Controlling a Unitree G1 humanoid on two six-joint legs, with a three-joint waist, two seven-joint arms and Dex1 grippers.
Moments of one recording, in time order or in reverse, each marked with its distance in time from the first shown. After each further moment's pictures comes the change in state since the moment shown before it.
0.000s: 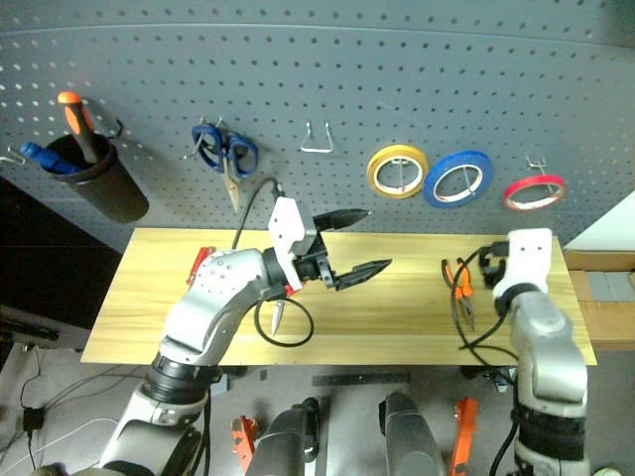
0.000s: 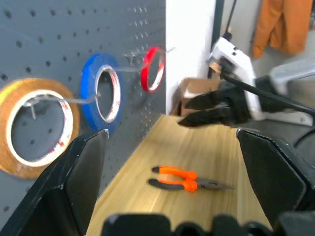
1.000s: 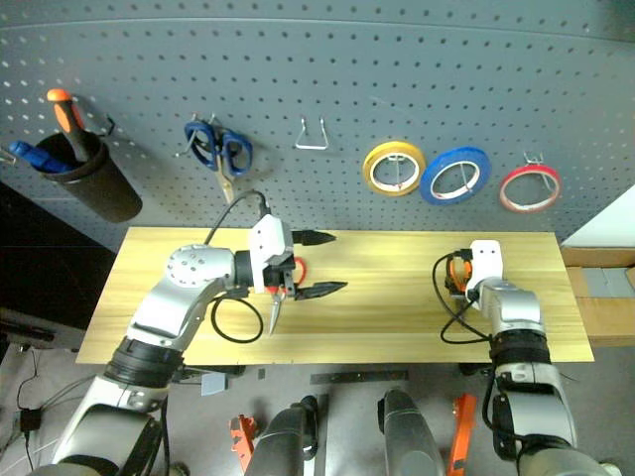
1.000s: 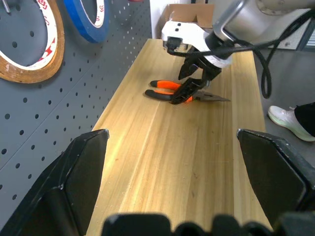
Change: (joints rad) left arm -0.036 0.155 0.001 0.201 0.080 -0.113 -0.174; right arm -0.518 -0.111 0.022 1.011 0.028 -0.021 0.025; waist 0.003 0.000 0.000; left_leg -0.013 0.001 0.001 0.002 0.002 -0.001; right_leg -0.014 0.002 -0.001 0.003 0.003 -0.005
